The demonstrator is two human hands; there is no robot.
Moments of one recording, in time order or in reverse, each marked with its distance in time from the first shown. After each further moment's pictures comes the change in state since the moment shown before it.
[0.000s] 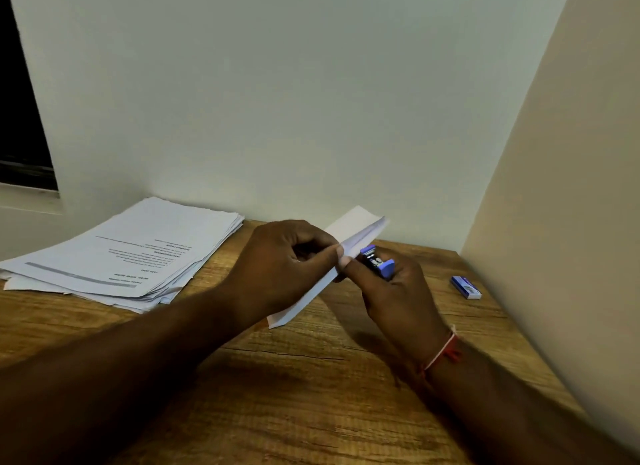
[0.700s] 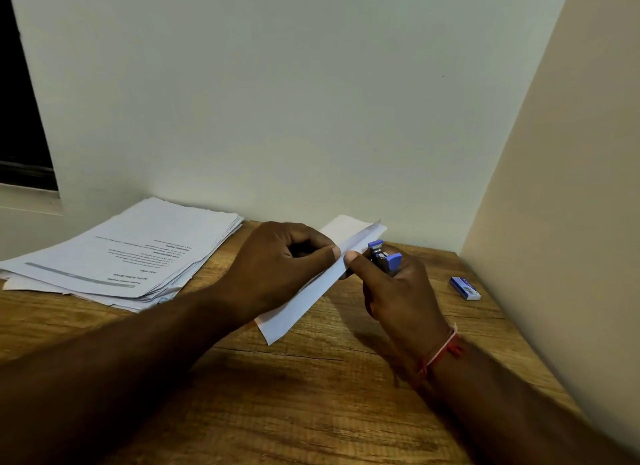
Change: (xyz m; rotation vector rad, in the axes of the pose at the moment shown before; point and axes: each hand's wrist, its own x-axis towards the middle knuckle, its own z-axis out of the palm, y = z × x) left_hand 0.001 0.004 -0.006 -0.046 -0.061 -0.115; right_hand 0.009 0.008 -0.003 0.014 0.104 0.110
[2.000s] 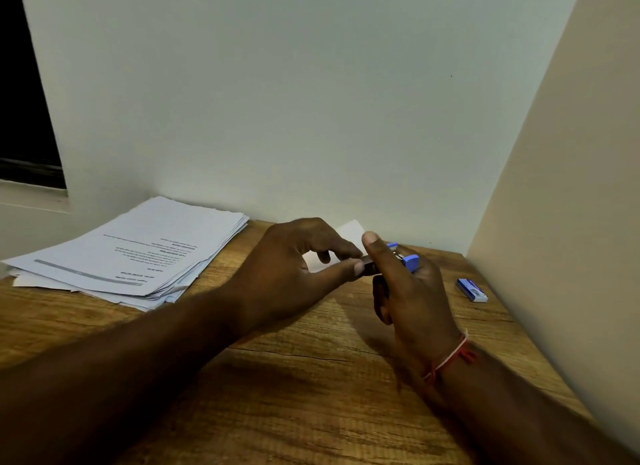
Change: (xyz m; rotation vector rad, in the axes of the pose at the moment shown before) left_hand -0.009 0.008 0.002 0.021 -0.031 0.220; right_hand -0.009 -0.010 -0.001 0.122 0.020 0.046
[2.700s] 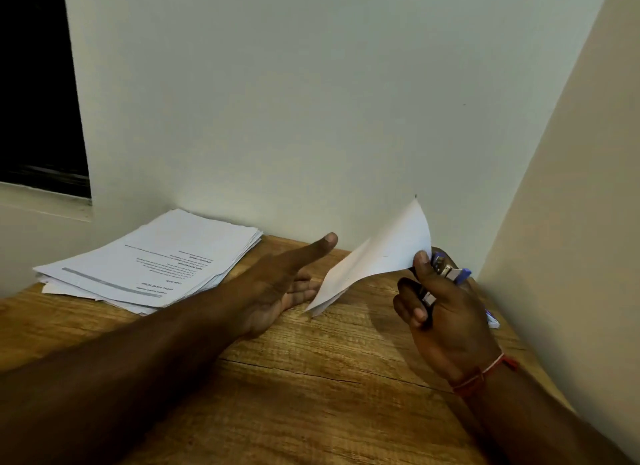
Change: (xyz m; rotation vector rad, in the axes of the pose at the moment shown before) left_hand 0.014 -0.011 -0.017 -0.840 0.066 -0.924; right_hand 0.022 -0.002 -0.022 0.556 -0.195 0.012
